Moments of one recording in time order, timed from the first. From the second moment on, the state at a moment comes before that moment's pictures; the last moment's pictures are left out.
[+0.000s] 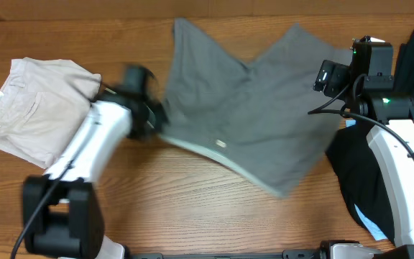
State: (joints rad) left arm -0.08 1.71 1.35 -0.85 0.17 -0.54; right arm 0.01 1.44 1.30 -0.70 0.20 0.25
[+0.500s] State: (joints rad) left arm 0.08 1.66 1.57 -1.29 0.25 -0.44; right arm 0.01 1.44 1.30 -0.78 0.18 0.25
